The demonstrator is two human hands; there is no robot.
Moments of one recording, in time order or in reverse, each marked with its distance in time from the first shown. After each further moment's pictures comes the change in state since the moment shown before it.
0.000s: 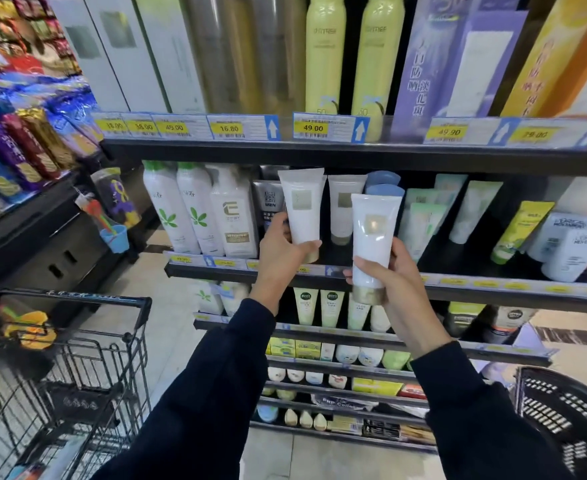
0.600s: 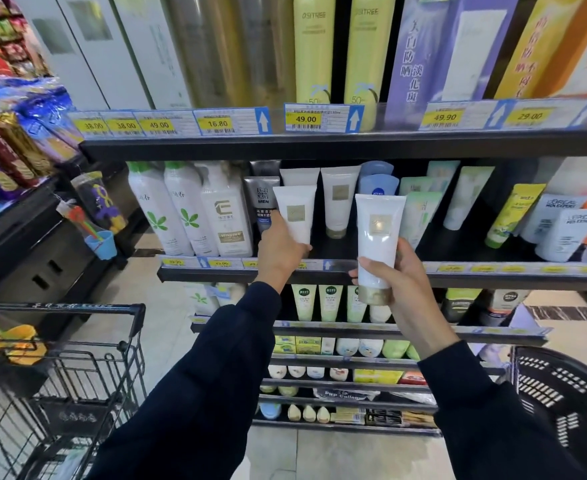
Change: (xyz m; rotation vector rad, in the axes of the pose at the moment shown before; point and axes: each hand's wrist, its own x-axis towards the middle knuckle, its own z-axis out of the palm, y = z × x) left_hand 0.031 -0.014 0.009 0.458 -0.044 -0.024; right_hand -0.009 0.009 -0.006 0.009 0.063 -0.008
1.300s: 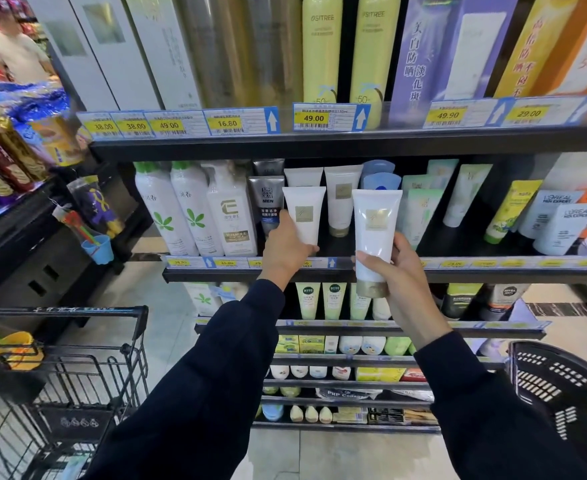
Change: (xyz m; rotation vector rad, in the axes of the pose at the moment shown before) left_hand 0.004 -0.007 -0.002 0.028 -0.079 0.057; right_hand 0.002 0.005 0.015 -0.042 0.061 -0.029
